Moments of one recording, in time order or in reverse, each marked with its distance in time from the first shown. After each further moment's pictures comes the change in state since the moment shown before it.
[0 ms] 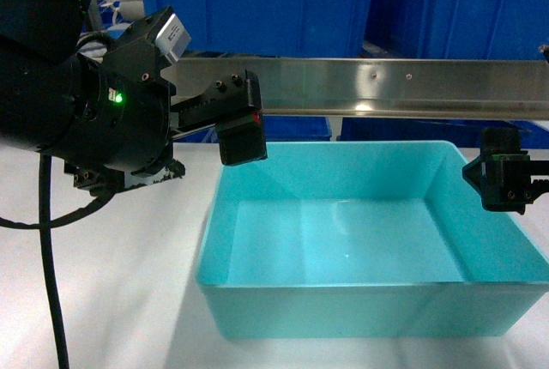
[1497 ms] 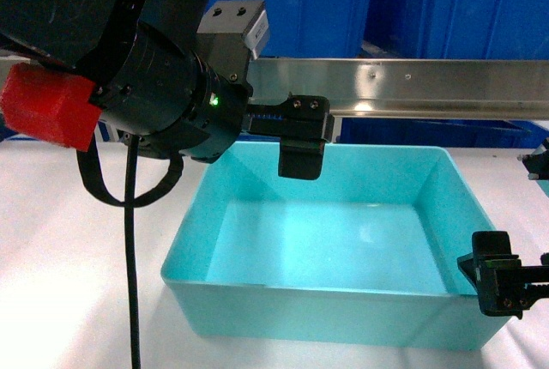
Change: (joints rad) left arm -0.131 0.097 0.134 -0.056 -0.261 0.216; right arm 0.000 0.109 -0.147 0.114 -0.032 -0.011
